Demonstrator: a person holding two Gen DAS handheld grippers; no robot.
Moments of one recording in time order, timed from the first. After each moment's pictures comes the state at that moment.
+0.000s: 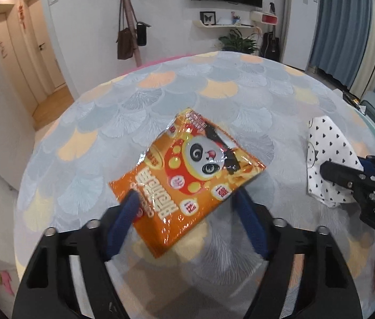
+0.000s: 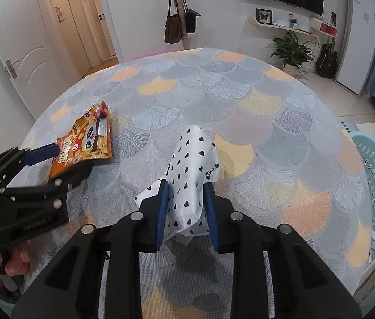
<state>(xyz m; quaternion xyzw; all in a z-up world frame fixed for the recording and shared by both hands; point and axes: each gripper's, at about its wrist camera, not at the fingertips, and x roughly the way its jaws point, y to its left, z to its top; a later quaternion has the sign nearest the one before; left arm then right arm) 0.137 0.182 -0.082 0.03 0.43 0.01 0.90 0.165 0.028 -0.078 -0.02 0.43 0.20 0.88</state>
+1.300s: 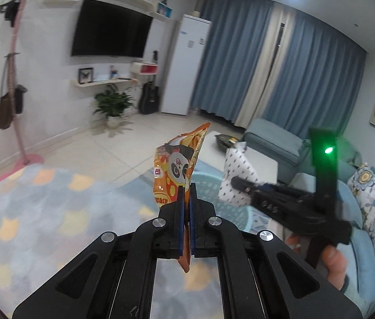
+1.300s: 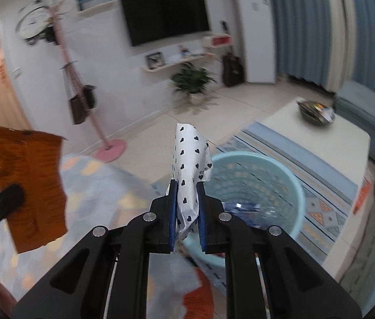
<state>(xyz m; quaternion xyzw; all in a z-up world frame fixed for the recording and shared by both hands) 0.172 -0.068 0.024 -0.03 0.29 -0.31 0.90 0.195 -0.253 -0.012 0.13 0.34 -0.03 0.93</state>
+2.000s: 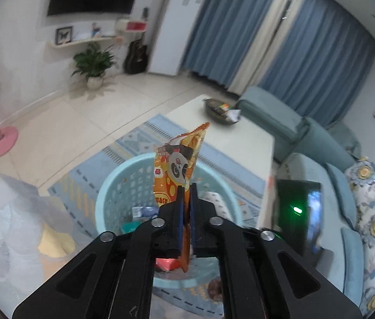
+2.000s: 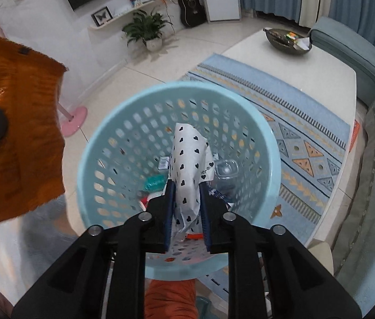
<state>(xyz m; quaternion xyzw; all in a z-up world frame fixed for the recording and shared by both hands) 0.274 -0.196 -0.057 -0.03 0.40 -0.31 0.86 0.248 -0.349 -0.140 0.18 0.48 -0.09 0.85</state>
